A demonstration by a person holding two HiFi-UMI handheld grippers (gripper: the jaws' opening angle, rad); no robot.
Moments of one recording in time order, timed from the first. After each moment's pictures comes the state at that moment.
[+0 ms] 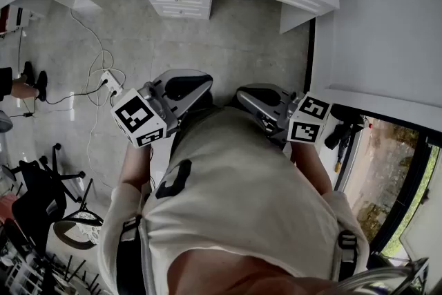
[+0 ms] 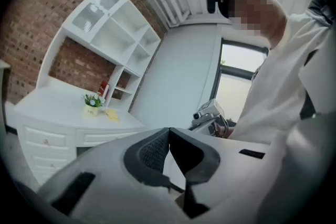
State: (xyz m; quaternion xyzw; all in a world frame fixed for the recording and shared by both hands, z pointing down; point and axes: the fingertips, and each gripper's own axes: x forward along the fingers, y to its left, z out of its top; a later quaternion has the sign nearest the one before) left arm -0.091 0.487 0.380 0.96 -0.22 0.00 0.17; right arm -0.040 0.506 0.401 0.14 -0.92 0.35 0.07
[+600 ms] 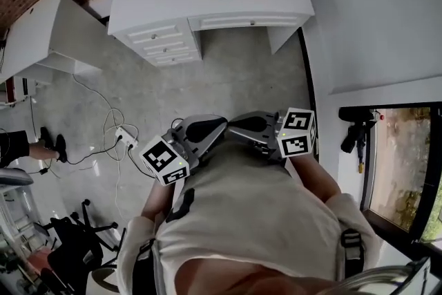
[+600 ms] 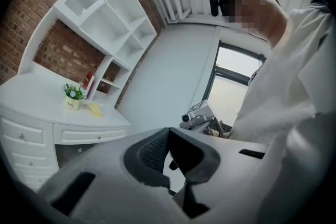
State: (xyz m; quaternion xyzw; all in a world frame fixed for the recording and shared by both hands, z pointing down) left arm -0.011 0.487 0.381 0.96 -0.18 0.00 0.21; right arm -0.020 0.503 0.398 0.08 -0.92 0.38 0.04
